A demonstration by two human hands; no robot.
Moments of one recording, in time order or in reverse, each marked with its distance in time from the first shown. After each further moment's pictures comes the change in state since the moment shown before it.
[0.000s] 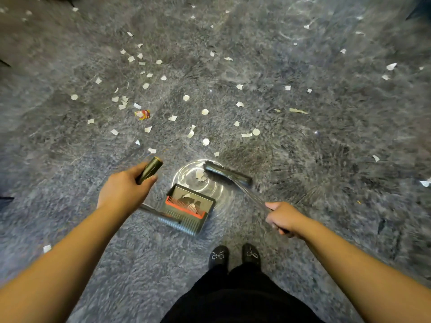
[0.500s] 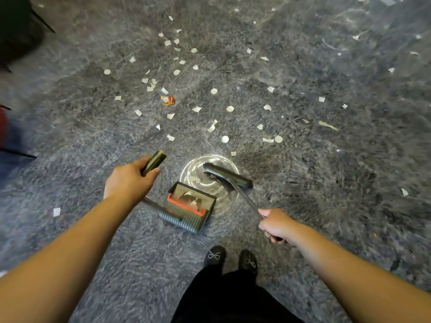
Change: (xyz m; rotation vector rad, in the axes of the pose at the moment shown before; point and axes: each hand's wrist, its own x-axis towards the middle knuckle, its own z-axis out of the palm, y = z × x) left_hand 0.000 -0.030 0.016 -0.013 0.047 -0.235; right_hand 0.038 -0.035 0.023 -0.282 -0.111 -0.023
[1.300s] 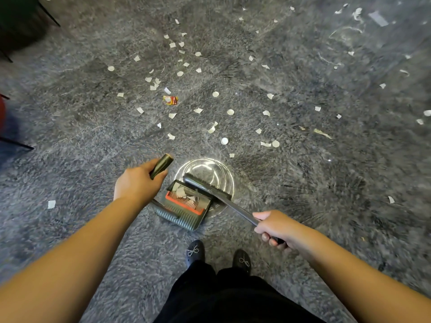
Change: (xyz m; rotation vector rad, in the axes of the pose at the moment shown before) left_hand -0.031 -0.016 0.002 -0.003 -0.007 0.006; right_hand -0.068 -0.019 0.014 0.083 -0.080 0.006
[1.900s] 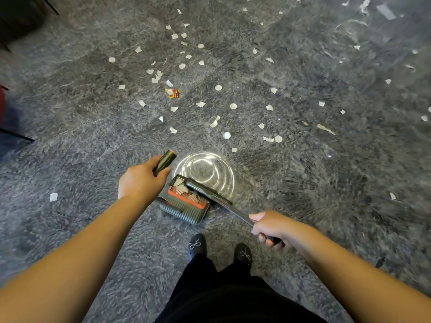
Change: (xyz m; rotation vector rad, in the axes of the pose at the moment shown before) left_hand -0.008 -0.006 0.001 -0.041 0.013 -0.017; right_hand 0.007 -0.008 0.021 -0.042 -0.068 0.058
